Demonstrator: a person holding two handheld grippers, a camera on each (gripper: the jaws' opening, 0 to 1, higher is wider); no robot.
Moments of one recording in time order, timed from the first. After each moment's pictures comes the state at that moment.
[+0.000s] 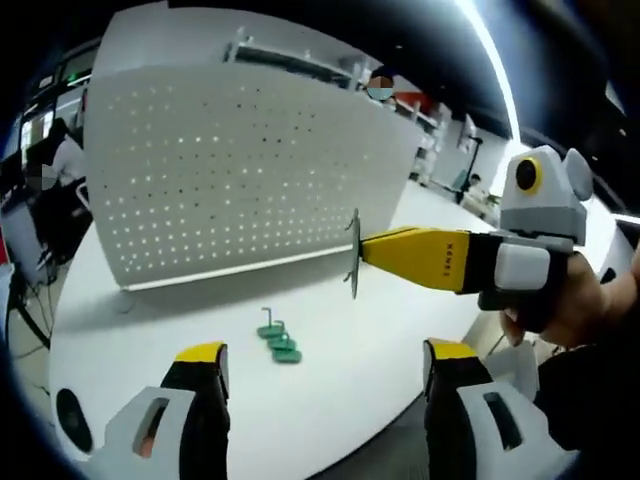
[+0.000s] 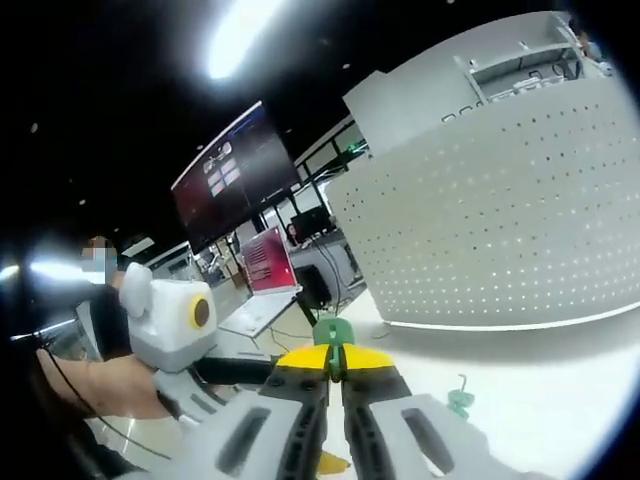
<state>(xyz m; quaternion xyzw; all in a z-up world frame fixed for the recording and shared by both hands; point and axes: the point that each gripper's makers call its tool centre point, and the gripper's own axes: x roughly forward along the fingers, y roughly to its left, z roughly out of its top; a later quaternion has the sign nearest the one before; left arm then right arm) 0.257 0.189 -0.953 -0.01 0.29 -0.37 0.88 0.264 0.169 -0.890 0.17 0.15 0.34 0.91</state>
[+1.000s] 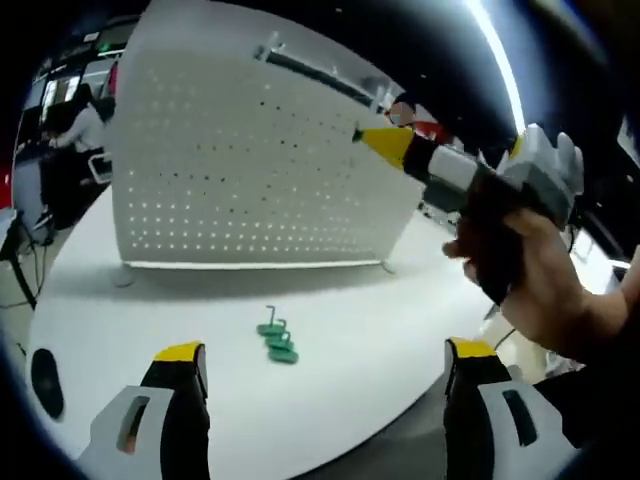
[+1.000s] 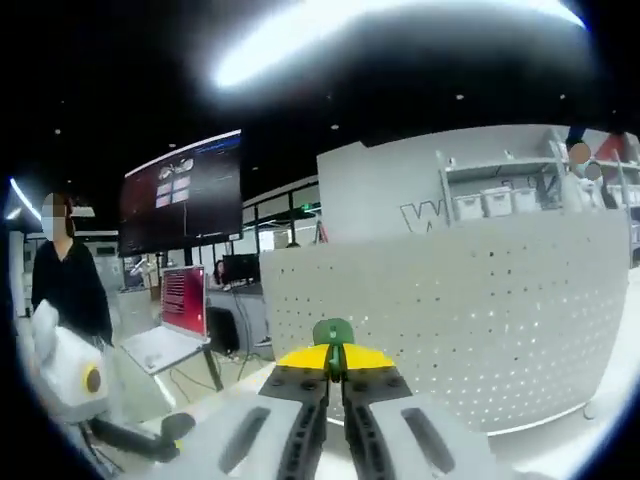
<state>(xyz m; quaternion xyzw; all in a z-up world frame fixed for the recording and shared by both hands) 0.250 0.196 -0.963 -0.10 0.30 -0.36 0.88 0.366 0.128 -0.820 0.06 -0.02 0.16 0.99</state>
